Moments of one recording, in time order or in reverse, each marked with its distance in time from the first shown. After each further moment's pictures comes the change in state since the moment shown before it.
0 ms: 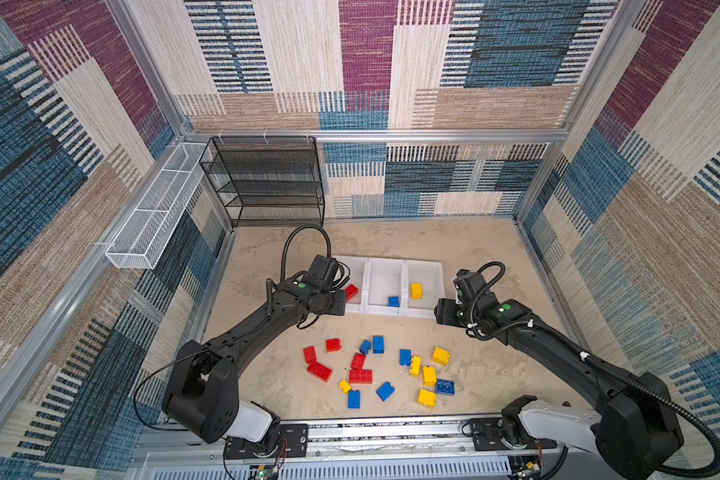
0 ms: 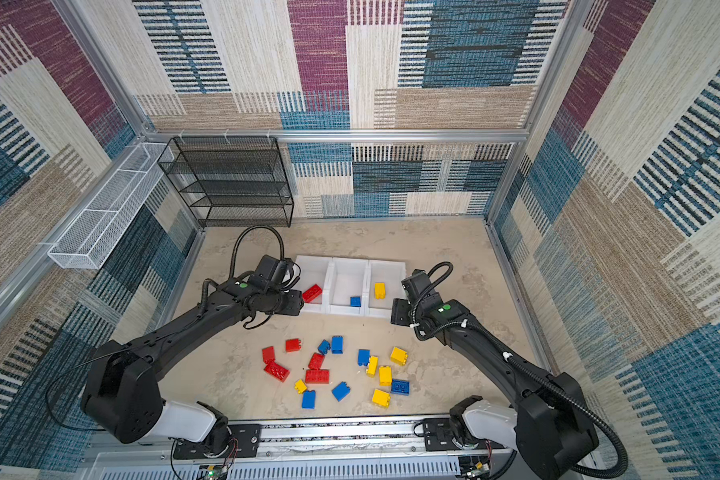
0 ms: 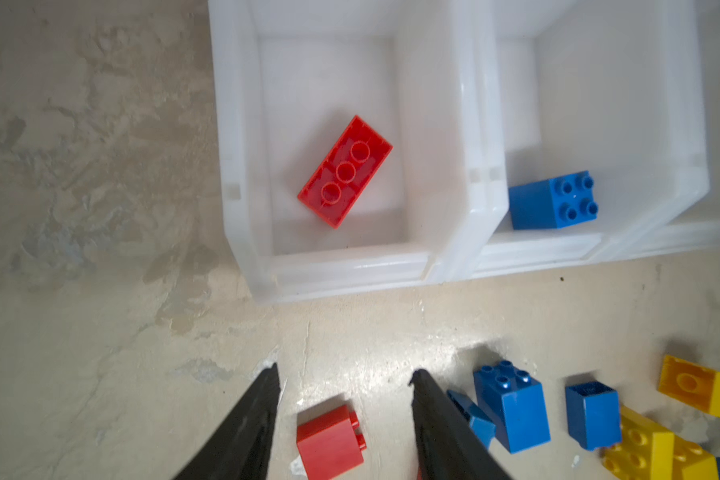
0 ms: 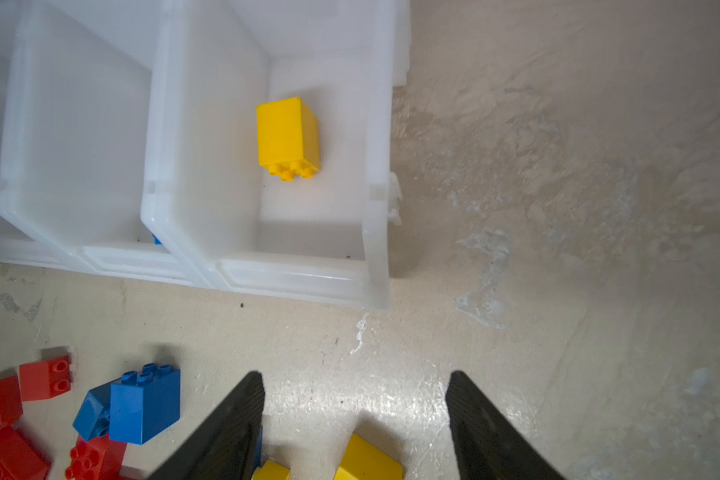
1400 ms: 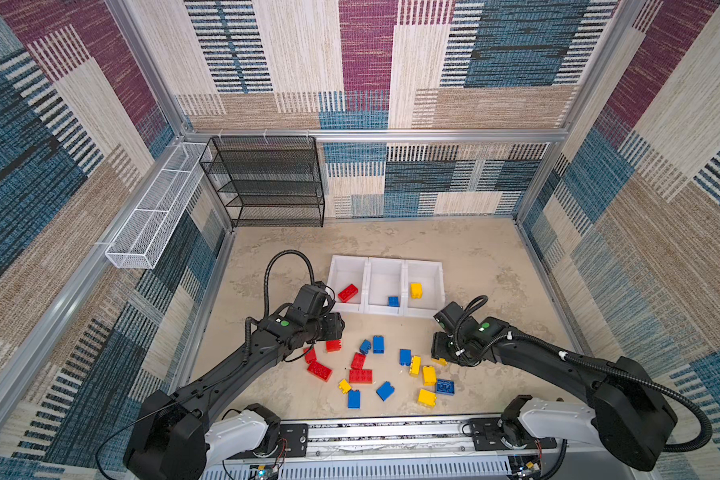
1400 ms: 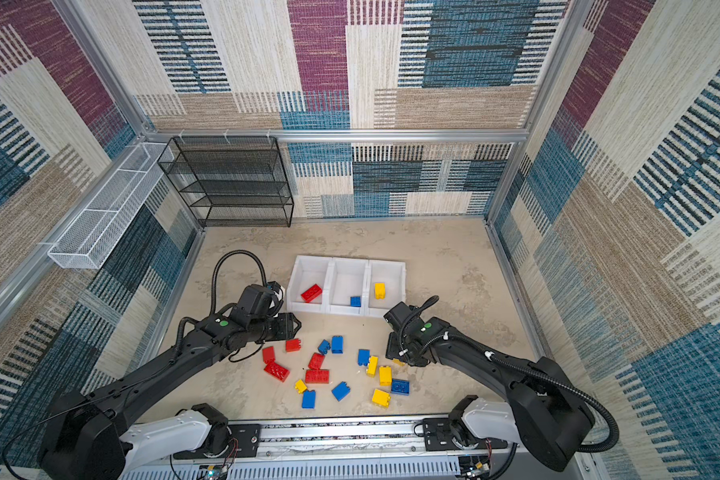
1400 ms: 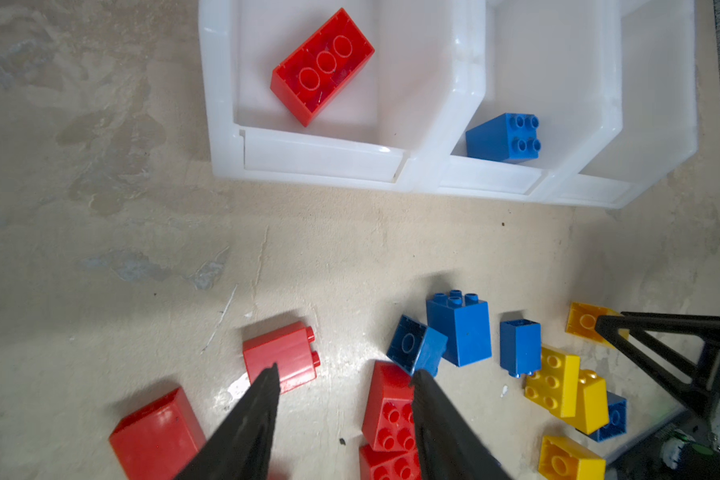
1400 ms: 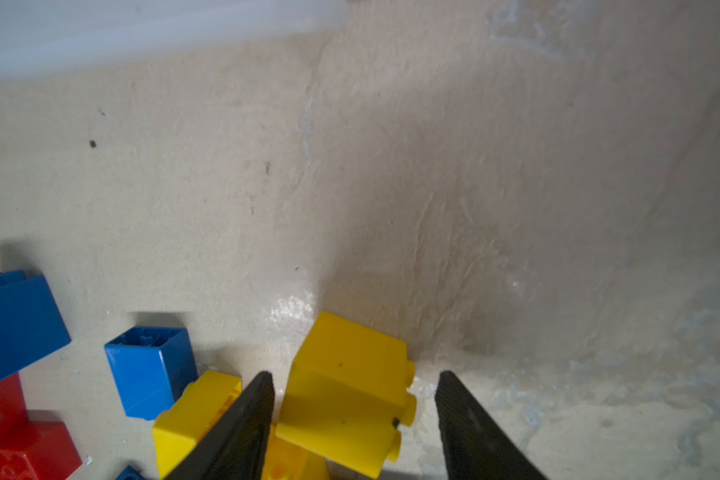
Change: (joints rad) left arm -0.042 -0.259 -0.274 0.123 0.082 -0.195; right arm 0.198 0.045 -0.149 -0.084 -0.002 0.310
